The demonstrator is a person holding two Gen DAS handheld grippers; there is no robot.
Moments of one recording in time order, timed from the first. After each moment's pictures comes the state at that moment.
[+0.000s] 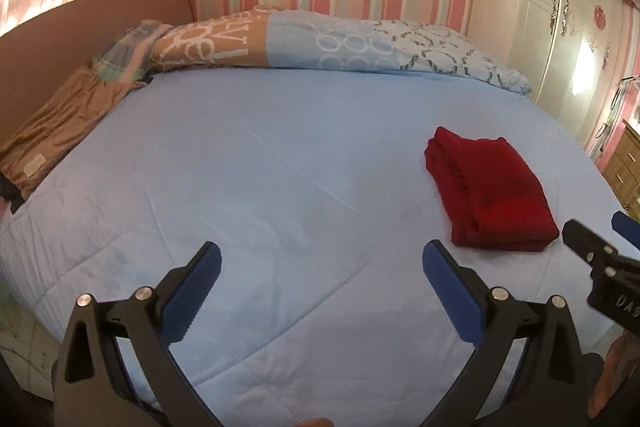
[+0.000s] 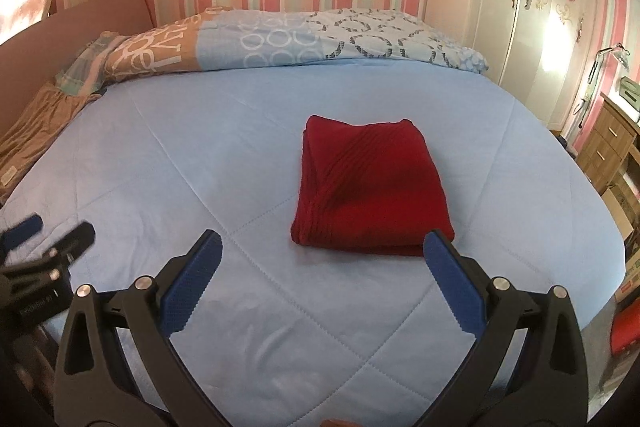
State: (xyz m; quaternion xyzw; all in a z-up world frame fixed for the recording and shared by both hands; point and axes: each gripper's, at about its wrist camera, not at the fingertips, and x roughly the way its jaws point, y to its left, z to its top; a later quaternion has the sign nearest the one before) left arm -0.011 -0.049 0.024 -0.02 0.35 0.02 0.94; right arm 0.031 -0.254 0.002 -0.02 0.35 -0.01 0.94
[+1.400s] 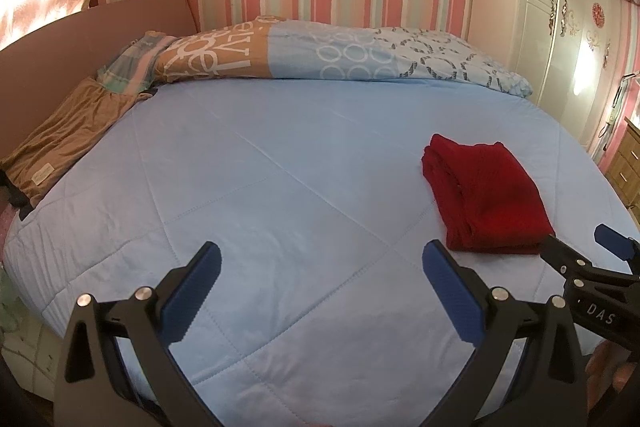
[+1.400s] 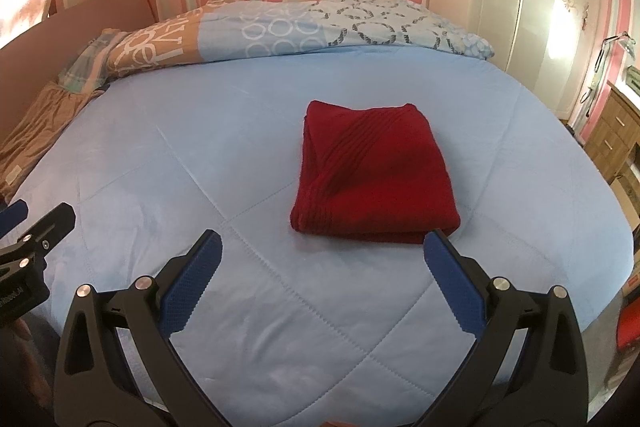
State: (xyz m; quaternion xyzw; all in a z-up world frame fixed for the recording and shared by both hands) left arm -0.020 -0.057 0.032 -0.01 0.34 0.02 0.94; right arm 0.030 -0.265 -0.004 0.00 0.37 0.01 0.93
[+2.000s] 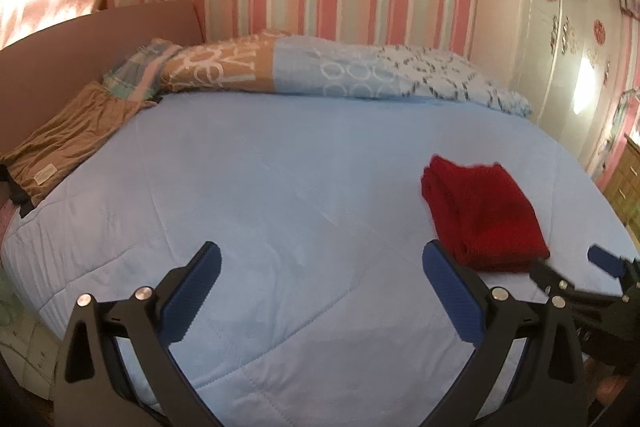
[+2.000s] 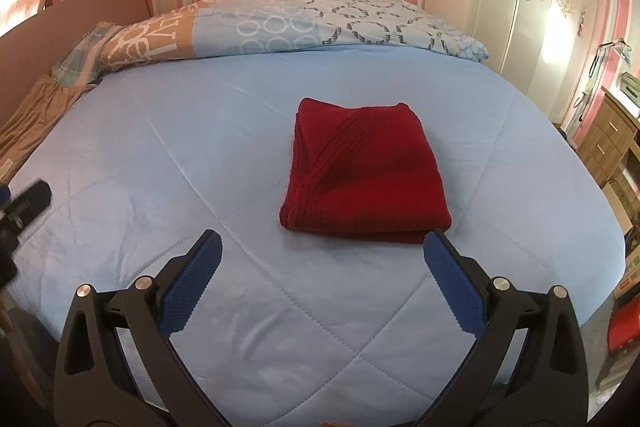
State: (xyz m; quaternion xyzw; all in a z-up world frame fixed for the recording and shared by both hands) left arm -0.029 -0.051 0.047 -0.03 0.30 0.03 0.95; right arm 0.031 -0.261 -0.010 -0.02 0.37 -0.01 0.93
